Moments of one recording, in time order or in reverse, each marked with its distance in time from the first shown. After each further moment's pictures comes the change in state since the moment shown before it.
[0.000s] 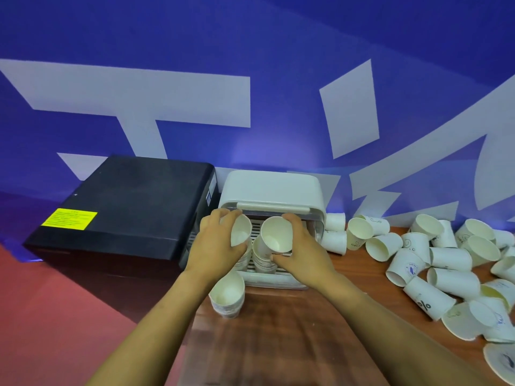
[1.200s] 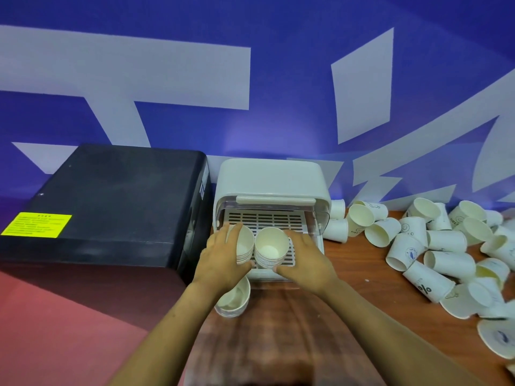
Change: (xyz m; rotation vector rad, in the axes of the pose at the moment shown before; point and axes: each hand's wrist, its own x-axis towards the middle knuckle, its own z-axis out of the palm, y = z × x) left_hand 0.005 -0.047 0.053 0.018 -0.298 -0.055; right_hand 0.004 0.021 0.039 -0.085 -0.109 0.175
